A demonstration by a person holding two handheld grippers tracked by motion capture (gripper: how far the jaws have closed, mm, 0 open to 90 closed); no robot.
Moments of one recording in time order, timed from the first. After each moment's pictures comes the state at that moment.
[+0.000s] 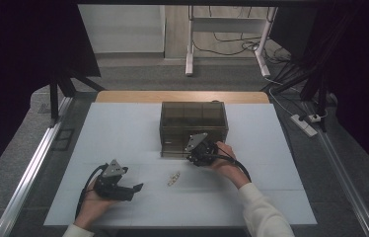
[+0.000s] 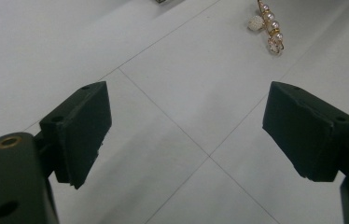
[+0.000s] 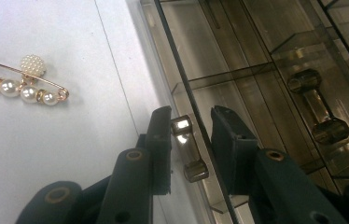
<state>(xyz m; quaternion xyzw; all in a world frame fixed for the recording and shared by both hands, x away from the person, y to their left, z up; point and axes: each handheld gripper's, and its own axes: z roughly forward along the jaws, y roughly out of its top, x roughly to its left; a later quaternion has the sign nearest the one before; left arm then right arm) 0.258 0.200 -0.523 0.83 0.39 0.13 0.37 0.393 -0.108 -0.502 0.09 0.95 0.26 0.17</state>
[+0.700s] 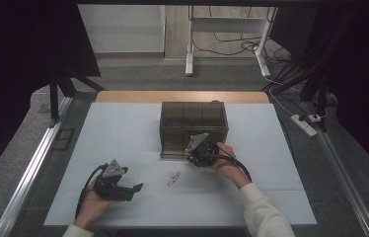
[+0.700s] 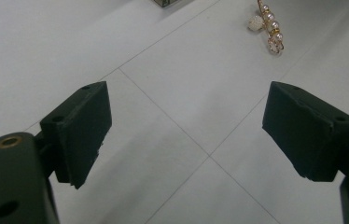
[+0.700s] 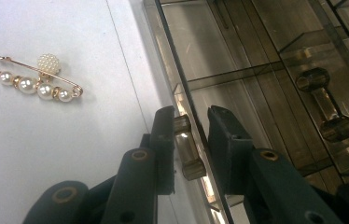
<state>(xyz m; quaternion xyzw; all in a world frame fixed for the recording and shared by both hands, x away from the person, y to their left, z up) 0.258 0.200 -0.523 0.83 0.39 0.13 0.37 0.391 -0.110 -0.500 0.09 0.95 0.26 0.16</state>
